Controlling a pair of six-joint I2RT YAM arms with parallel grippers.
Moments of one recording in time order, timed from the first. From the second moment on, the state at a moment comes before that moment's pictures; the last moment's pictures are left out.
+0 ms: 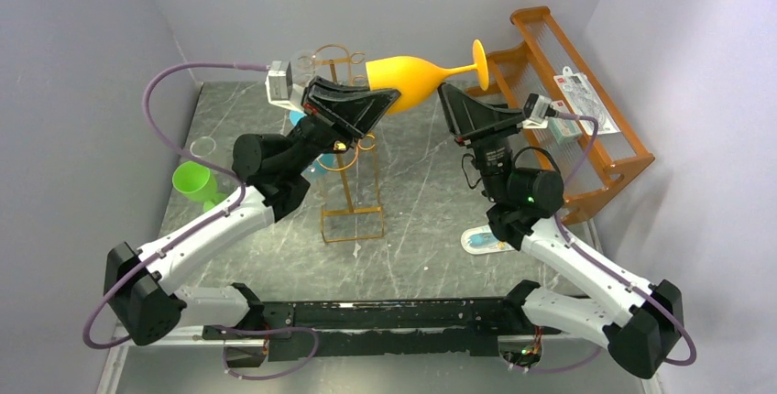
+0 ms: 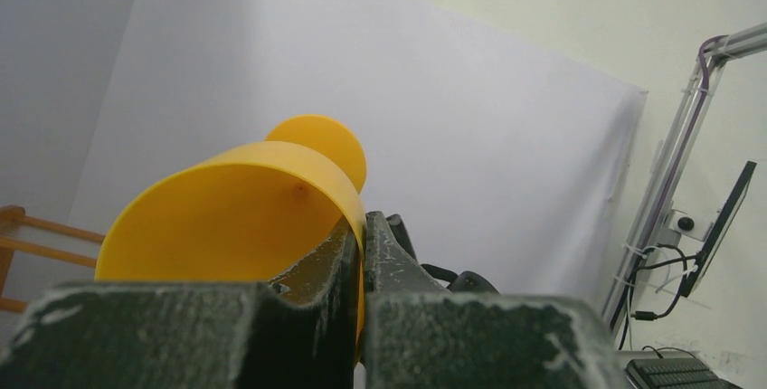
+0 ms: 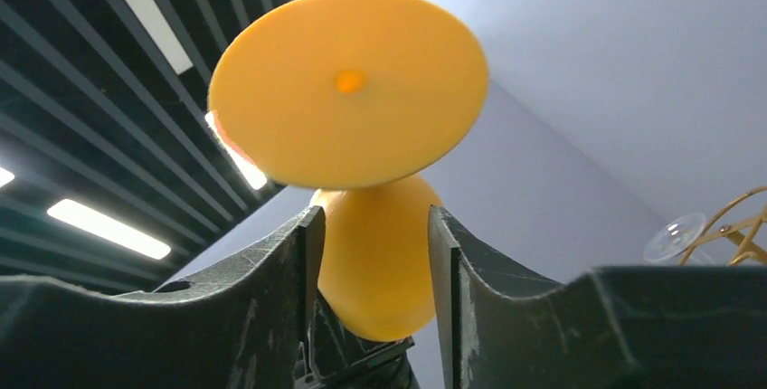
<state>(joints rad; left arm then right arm) -0.79 1.26 1.10 1.00 0.31 -0.78 0.69 0.99 0.79 1.00 0.14 1.08</state>
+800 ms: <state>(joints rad) -0.80 1.21 1.00 1.09 0.31 -0.77 0.69 1.07 0.84 1.08 0.12 1.10</state>
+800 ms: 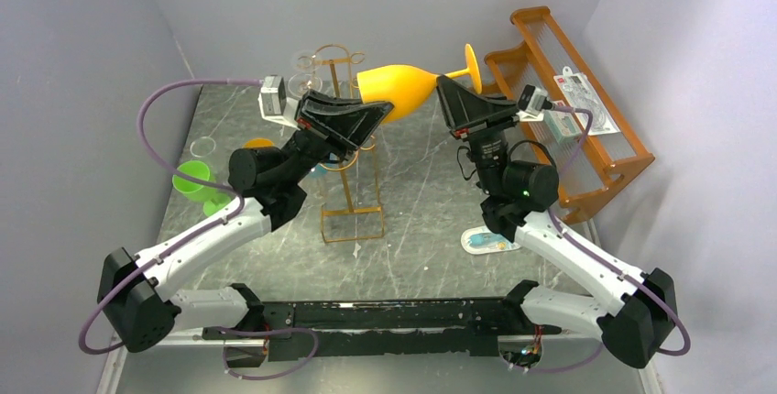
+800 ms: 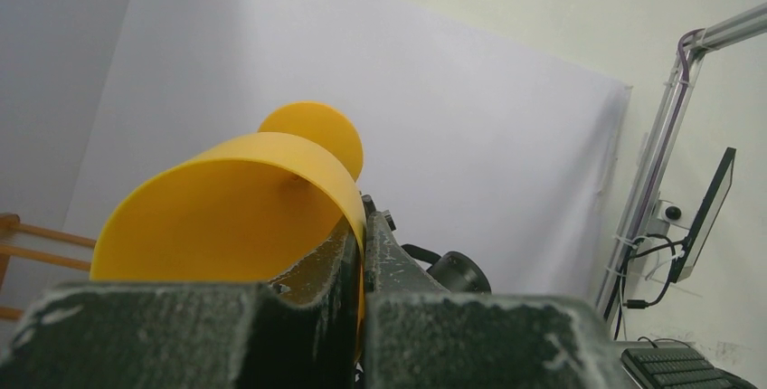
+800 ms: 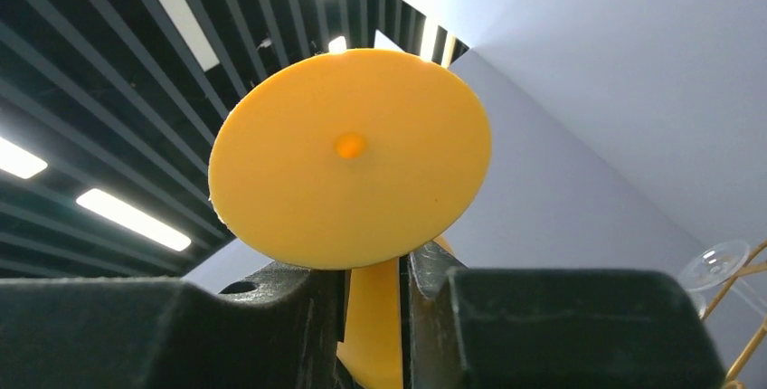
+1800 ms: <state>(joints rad) -0.80 1.18 0.93 1.13 0.31 -0.77 0.69 1.14 0.93 1.08 0.06 0.99</state>
